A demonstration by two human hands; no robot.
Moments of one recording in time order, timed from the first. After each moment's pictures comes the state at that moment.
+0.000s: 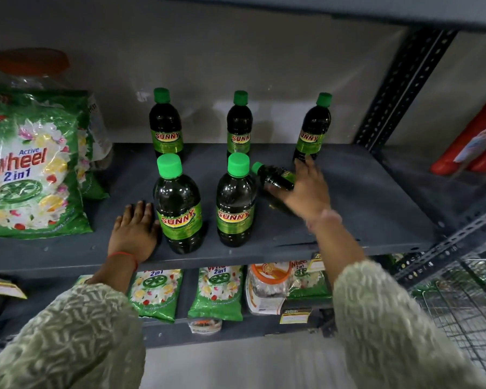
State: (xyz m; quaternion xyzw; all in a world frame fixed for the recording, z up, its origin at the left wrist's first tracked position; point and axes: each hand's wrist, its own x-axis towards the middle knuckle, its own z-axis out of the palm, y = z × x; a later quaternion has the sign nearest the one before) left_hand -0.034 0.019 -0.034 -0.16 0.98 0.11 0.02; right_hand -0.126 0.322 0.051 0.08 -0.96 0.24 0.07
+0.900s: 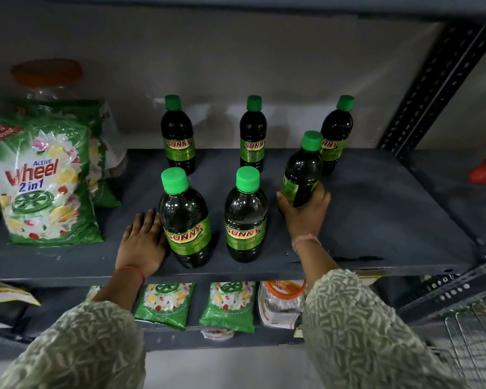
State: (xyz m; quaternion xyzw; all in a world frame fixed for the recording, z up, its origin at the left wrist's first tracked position) left_hand -0.035 0.016 -0.038 -0.16 0.98 0.10 0.02; right_hand -0.151 0.291 -0.018 -0.04 -0.81 0.54 0.23
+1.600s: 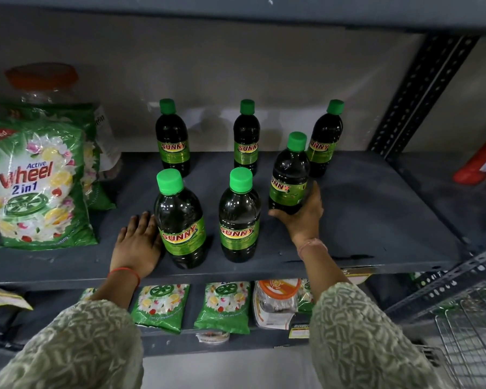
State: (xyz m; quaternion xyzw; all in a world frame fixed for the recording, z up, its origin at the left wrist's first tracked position) left_hand -0.035 0.016 -0.039 -0.17 0.98 0.11 0.01; right_hand -0.149 0.311 -0.022 -0.01 -0.81 0.58 0.10
